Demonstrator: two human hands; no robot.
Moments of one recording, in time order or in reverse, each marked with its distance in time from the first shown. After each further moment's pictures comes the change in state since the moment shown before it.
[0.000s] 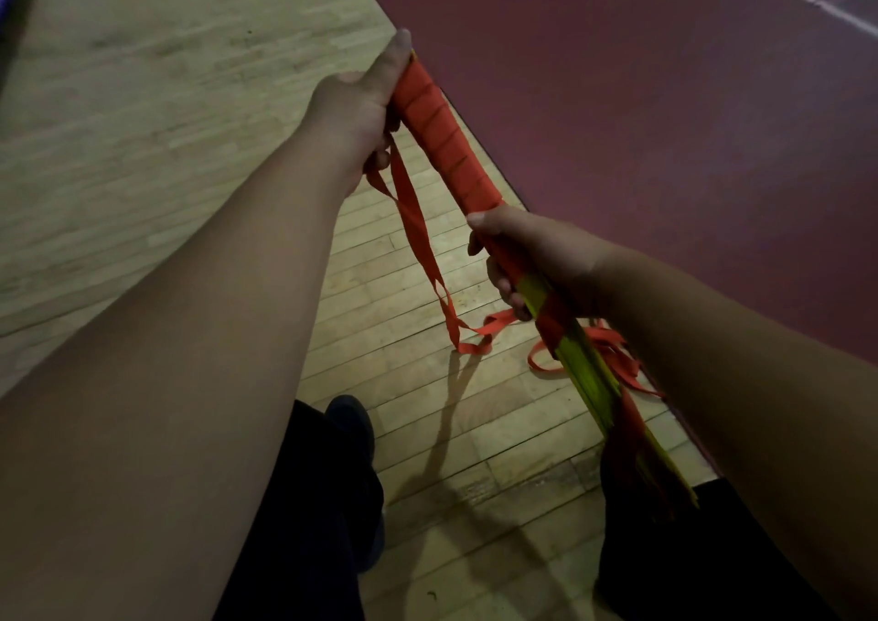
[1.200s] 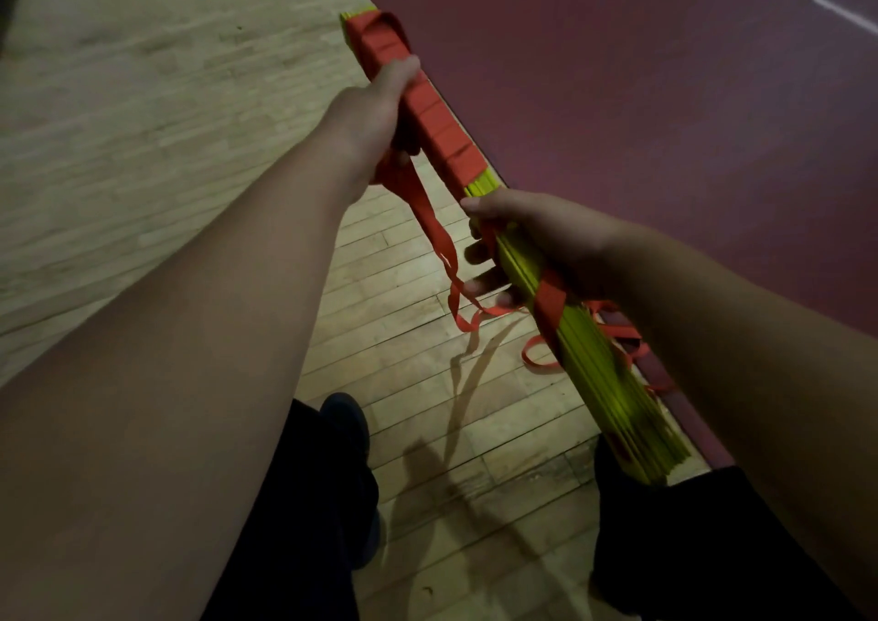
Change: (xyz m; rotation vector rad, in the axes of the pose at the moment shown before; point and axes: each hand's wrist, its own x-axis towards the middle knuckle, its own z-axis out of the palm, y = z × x) left_hand 0.006 -0.008 0.022 0.043 -0.062 -0.086; right_hand -0.012 -0.018 -0.003 0.095 -0.062 0.048
